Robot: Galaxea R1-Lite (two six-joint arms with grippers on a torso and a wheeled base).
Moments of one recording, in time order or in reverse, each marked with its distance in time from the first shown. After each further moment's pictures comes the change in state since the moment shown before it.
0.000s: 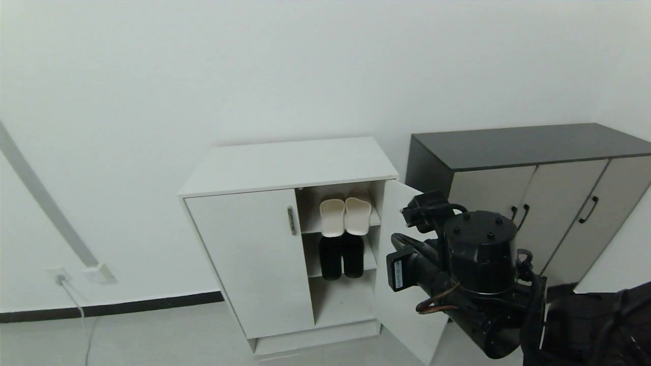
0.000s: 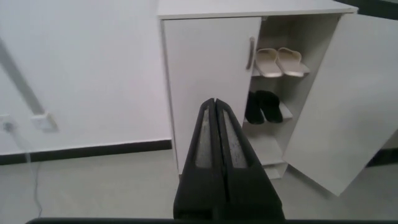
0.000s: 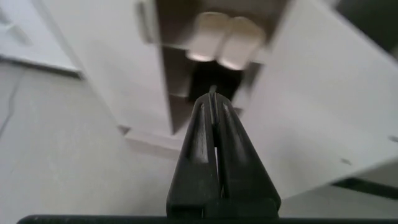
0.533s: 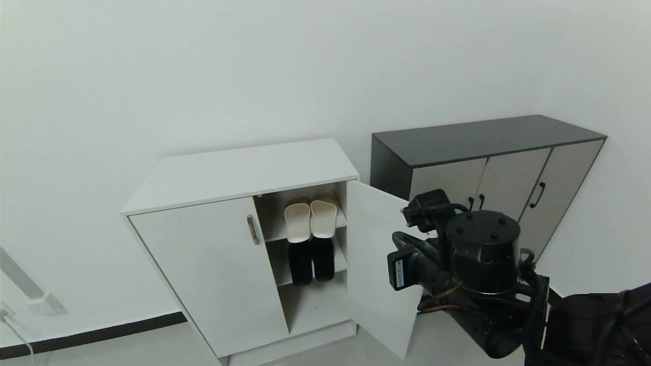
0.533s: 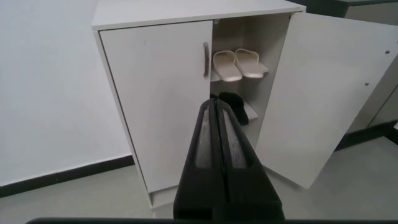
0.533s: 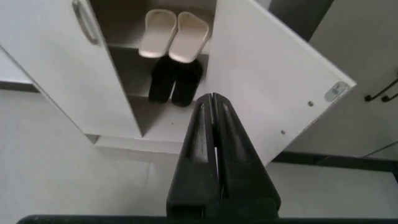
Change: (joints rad) left arm 0.000 0.000 0.001 0.000 -0.001 0.000; right arm -0.009 0.000 0.001 -0.009 -0.005 -0.021
